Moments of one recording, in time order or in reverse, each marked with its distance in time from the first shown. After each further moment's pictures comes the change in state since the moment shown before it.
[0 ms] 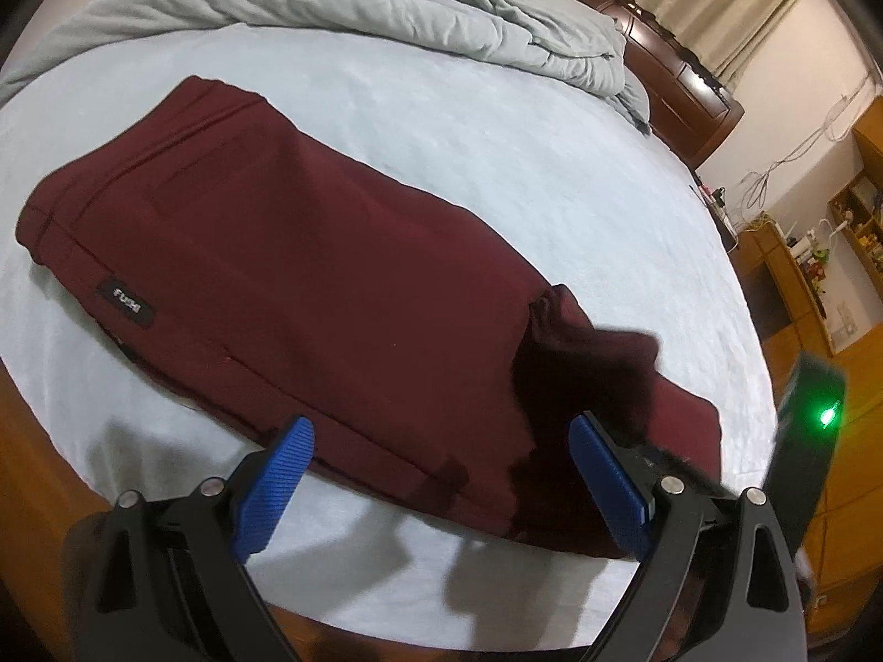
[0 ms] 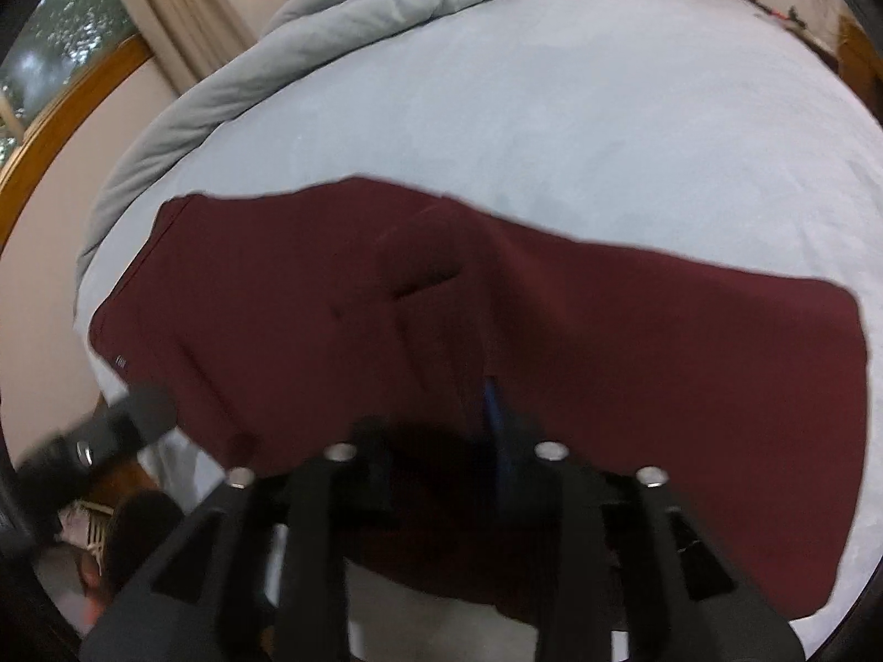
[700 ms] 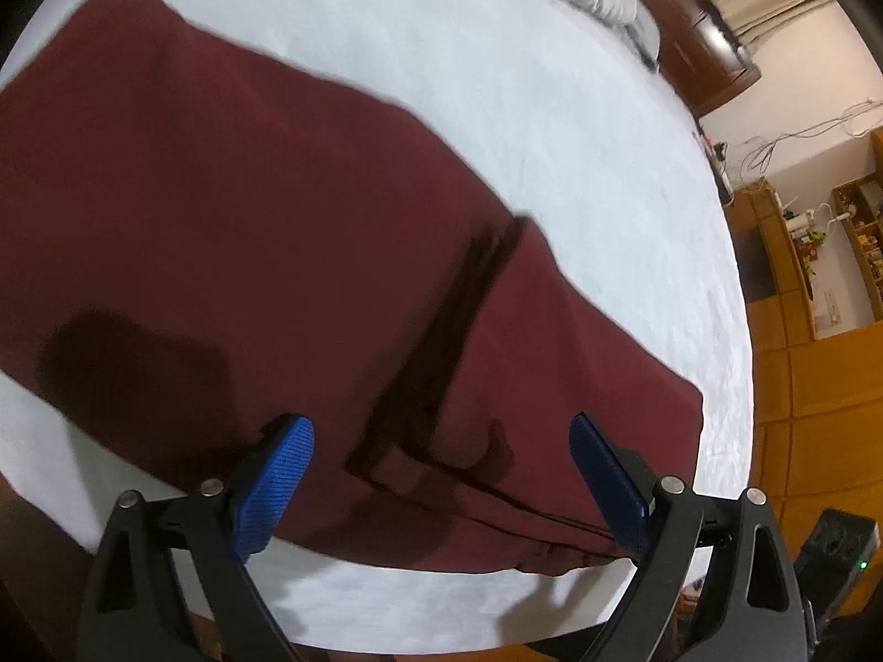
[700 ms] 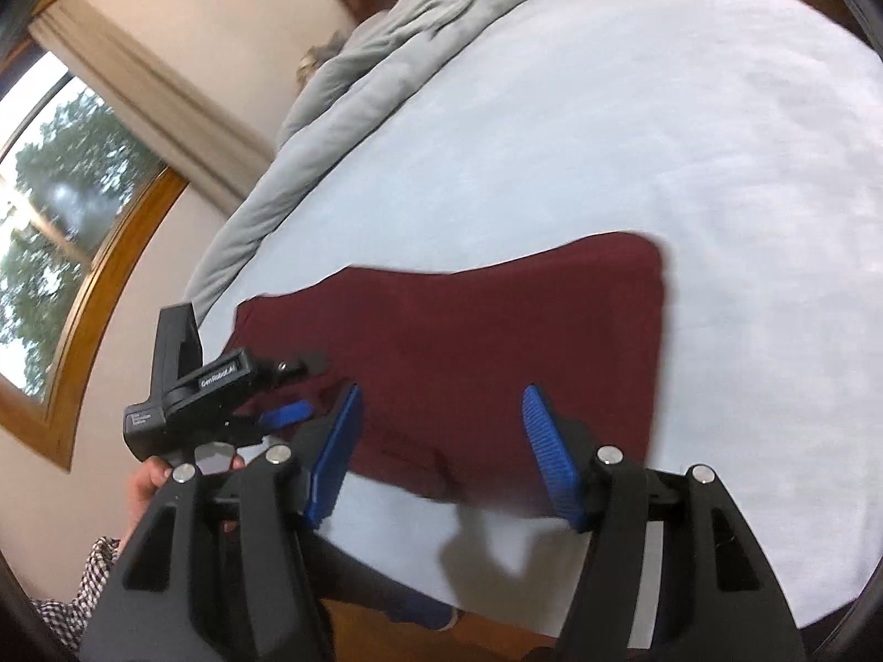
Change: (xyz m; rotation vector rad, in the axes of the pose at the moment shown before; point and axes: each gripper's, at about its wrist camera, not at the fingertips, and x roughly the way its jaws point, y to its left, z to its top) left arm 0.075 -0.038 0.008 -0.065 0.272 -0.068; right arm -0.135 -0.132 -0.044 0.248 -0.163 0.208
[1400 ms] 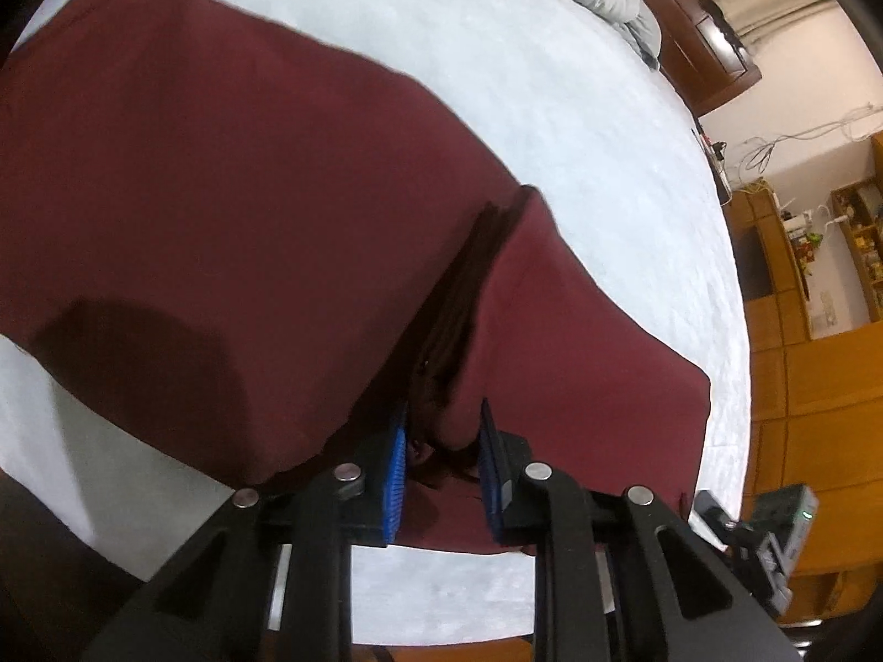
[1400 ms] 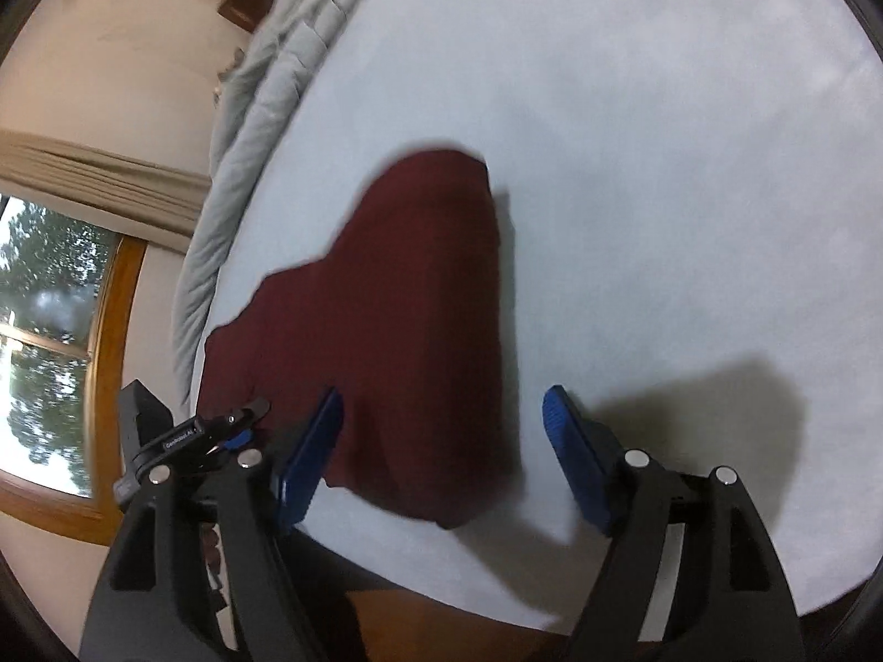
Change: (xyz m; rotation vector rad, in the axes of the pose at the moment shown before) left arm 0.004 -0.002 -0.013 0.000 -0.011 -0.017; right arm 0.034 -0.106 -0.012 0.326 0.173 0.052
